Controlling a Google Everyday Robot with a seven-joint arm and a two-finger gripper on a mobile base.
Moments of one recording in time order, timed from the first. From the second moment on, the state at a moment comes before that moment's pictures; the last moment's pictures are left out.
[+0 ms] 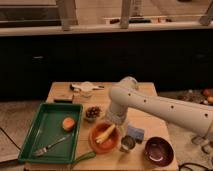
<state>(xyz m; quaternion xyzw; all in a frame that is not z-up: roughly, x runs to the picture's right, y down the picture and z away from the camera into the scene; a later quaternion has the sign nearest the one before) 0.037 0.191 0.707 -0.30 -0.26 -0.41 0.82</state>
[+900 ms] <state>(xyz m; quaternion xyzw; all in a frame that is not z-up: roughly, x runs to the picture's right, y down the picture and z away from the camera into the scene) 0.085 0.106 0.698 -0.23 -0.20 -0.40 0.87</state>
